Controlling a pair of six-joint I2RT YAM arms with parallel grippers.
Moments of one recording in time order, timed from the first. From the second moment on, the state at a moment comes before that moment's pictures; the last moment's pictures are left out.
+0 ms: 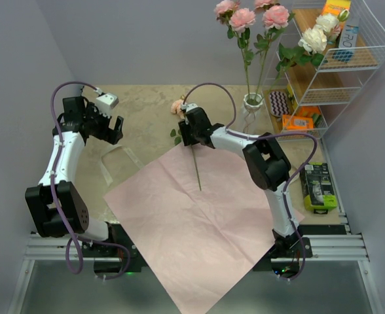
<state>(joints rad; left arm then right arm) 0.18 1.45 1.21 -0.54 0.44 0.50 0.65 2.19 1.60 -0.15 0.11 0.22</state>
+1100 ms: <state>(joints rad) 0.18 1.45 1.21 -0.55 0.44 0.51 0.65 2.20 1.68 -0.20 0.08 0.22</state>
